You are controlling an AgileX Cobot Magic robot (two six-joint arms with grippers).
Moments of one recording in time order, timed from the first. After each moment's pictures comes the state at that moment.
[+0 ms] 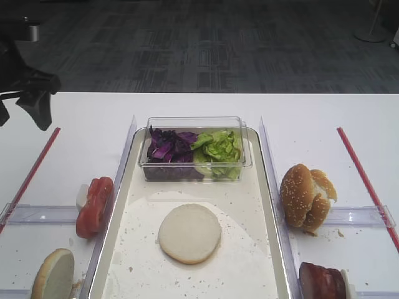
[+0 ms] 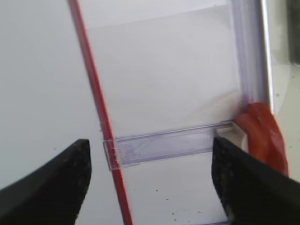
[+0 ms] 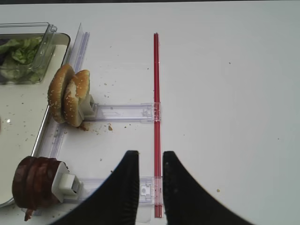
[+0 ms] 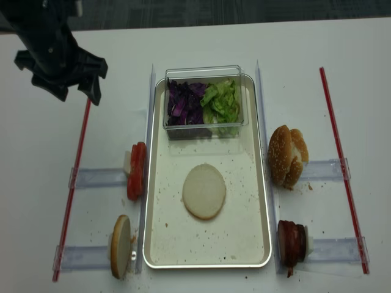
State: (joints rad) left arm -0.04 1.76 -1.48 0.00 1.22 0.06; right arm 0.00 -0.02 -0.48 0.04 1.13 0.00
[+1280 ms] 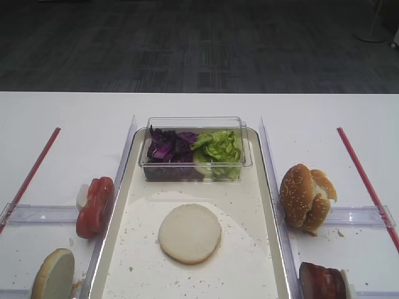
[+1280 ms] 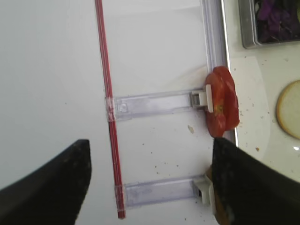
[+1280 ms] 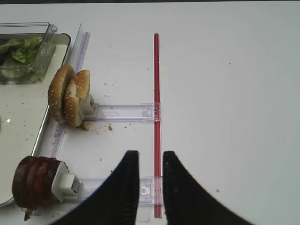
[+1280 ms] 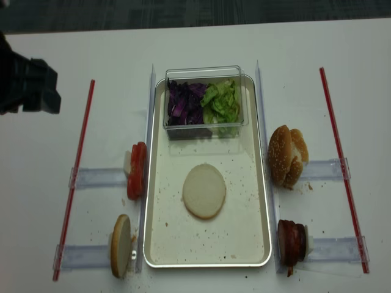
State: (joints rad) left arm 0.04 1.23 -1.20 -0.09 1.24 0.09; right arm 0.00 -0.02 -0.48 0.04 1.13 0.00
